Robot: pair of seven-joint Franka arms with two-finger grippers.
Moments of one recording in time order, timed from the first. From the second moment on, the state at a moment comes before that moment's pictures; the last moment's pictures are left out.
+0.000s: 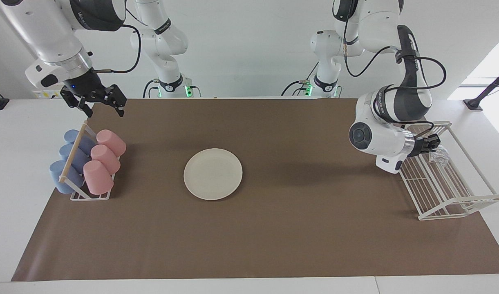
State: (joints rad) left arm -0.20 0.41 -0.02 -1.62 1.05 1.51 -0.36; right arm -0.06 -0.03 -0.02 -1.65 0.02 1.60 -0.05
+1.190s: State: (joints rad) left arm -0.19 0.44 -0.02 -1.60 1.03 1.51 -0.47; right arm -0.06 -0.03 -0.01 -1.65 0.02 1.59 -0.05
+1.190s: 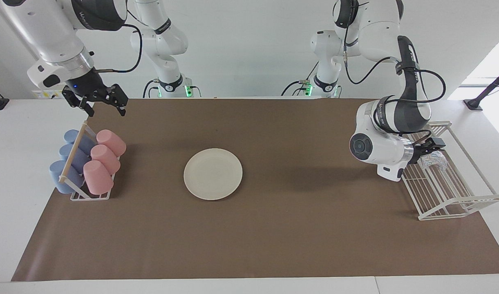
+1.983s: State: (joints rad) left arm -0.15 0.29 -0.01 -1.52 0.52 1.52 -0.49; right arm -0.06 -0.04 -0.01 -1.64 0.02 1.56 -0.05
